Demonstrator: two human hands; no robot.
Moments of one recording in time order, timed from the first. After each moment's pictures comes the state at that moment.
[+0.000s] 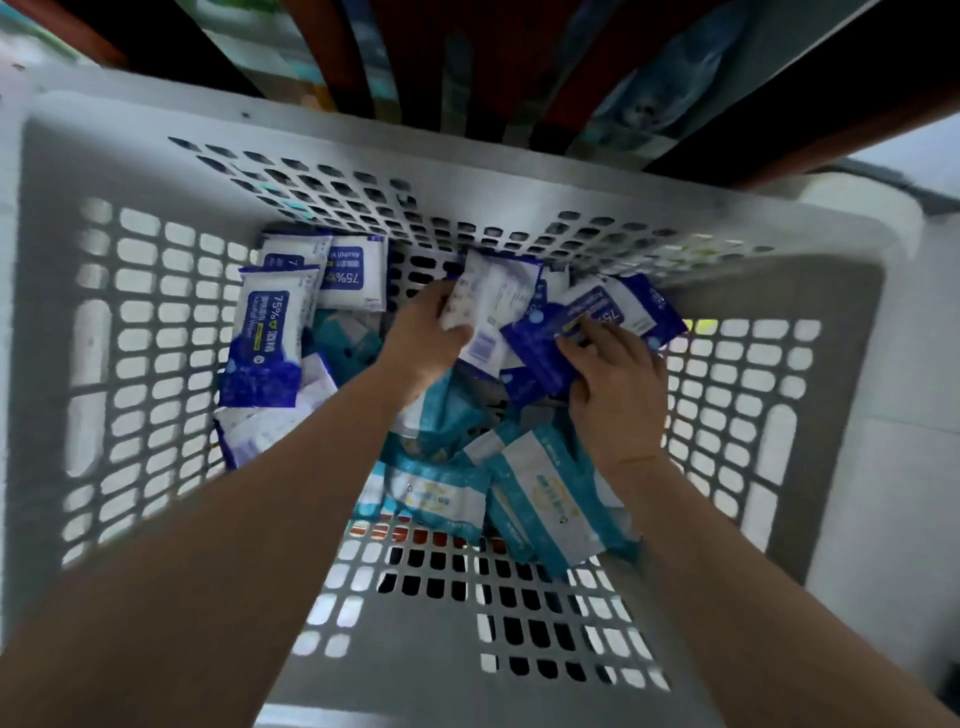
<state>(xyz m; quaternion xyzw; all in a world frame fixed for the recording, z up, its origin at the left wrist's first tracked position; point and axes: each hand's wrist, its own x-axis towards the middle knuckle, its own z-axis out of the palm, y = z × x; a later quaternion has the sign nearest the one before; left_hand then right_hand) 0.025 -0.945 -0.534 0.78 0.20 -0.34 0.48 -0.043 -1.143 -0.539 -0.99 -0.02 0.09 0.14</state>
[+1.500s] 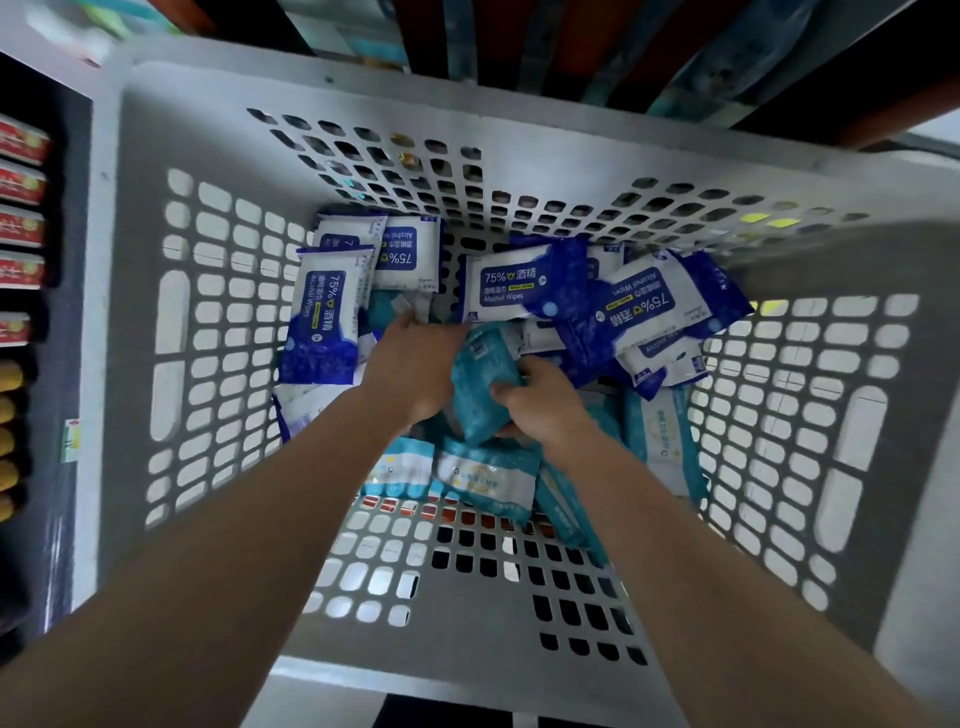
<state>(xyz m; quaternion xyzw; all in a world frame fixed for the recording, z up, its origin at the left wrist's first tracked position) -0.014 -0.882 -0.542 0.92 -0.15 -0.34 0.09 -0.044 -1.030 -0.536 -0.65 0.33 0.44 0.52</state>
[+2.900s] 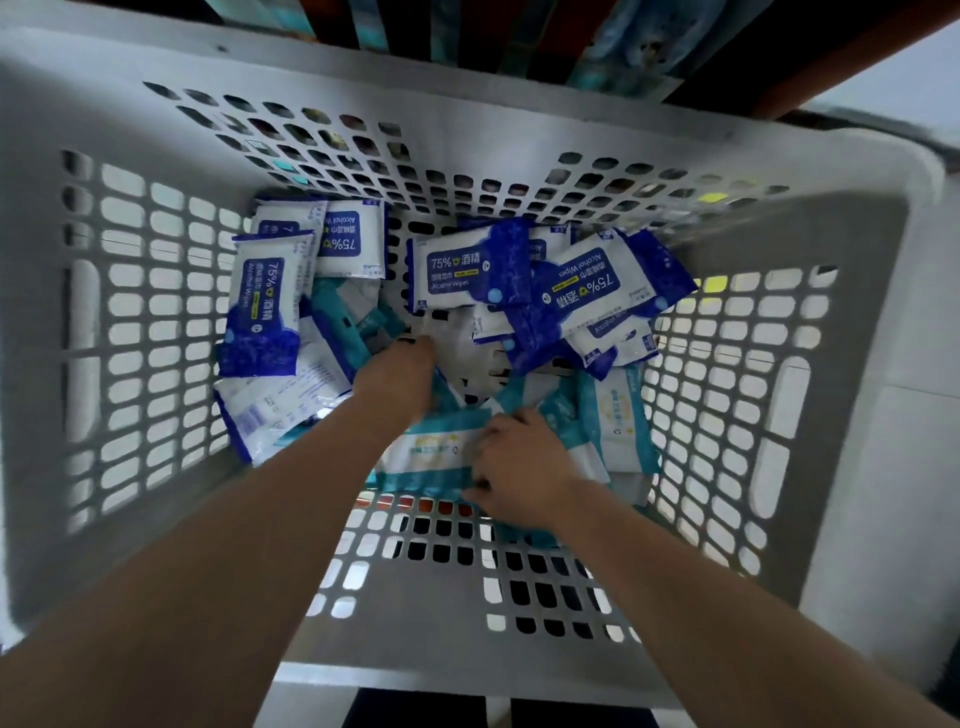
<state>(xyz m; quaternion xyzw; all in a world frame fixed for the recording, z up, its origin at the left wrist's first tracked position) -0.036 -0.916 -0.566 0.88 -0.04 -0.48 0.05 -0.102 -1.074 -0.529 -0.83 -0.30 0.46 0.08</state>
